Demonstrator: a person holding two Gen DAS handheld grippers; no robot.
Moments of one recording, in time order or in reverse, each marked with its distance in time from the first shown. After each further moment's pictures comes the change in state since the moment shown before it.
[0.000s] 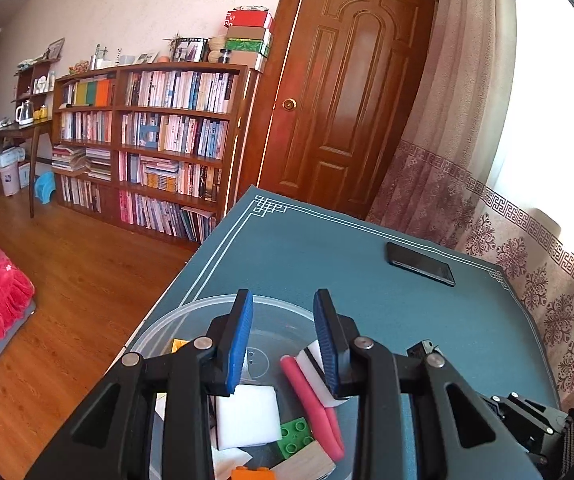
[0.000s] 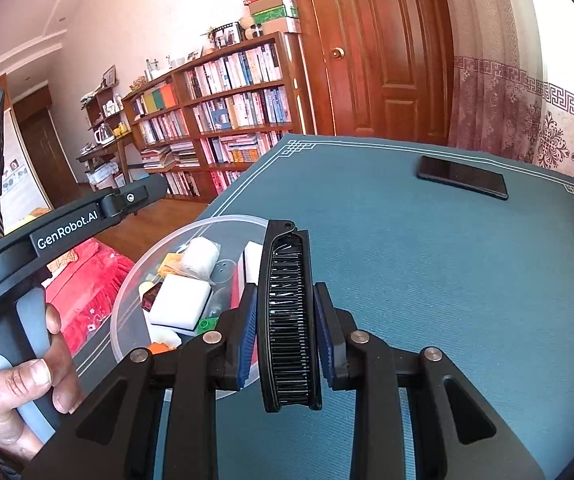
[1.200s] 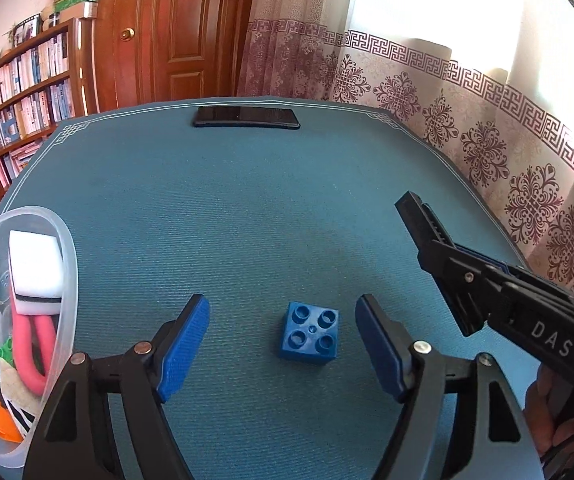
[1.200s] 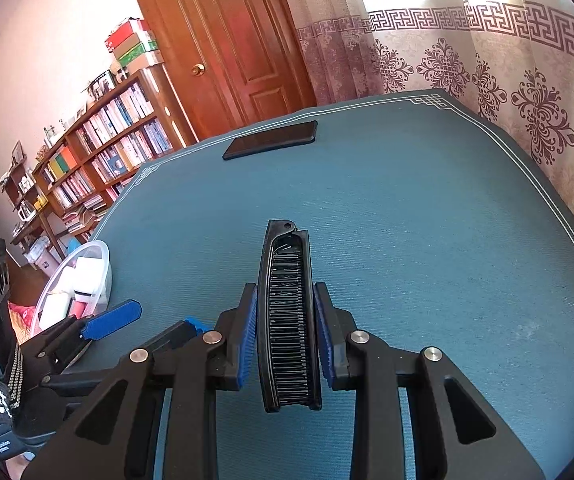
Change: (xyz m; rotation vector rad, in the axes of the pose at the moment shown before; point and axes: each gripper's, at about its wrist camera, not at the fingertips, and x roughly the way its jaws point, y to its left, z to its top) left arm 0.043 -0.185 -0.119 0.354 0.331 -0.294; right arm -0.068 -0.184 -0.060 0.335 -0.035 -0.229
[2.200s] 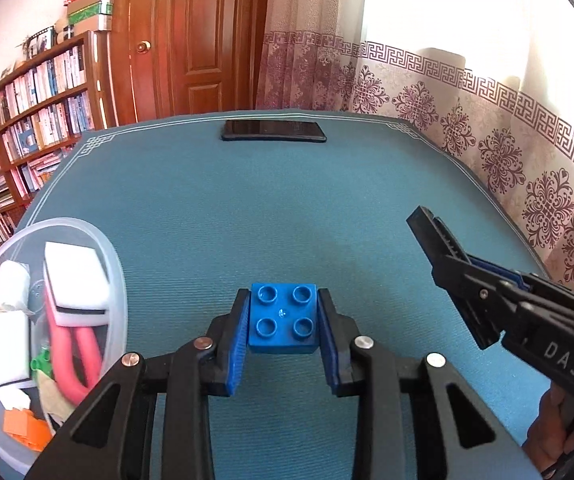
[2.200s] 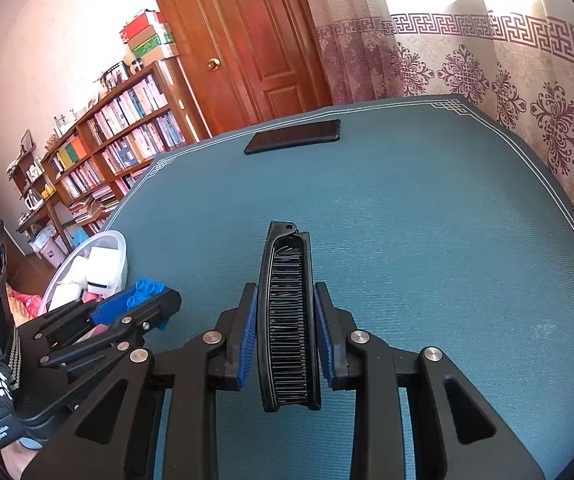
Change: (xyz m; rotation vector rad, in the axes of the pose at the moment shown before) left arm -0.016 0.025 0.005 -0.001 -0.053 0.079; right arm 0.004 0.032 -0.003 -0.053 0.010 0.030
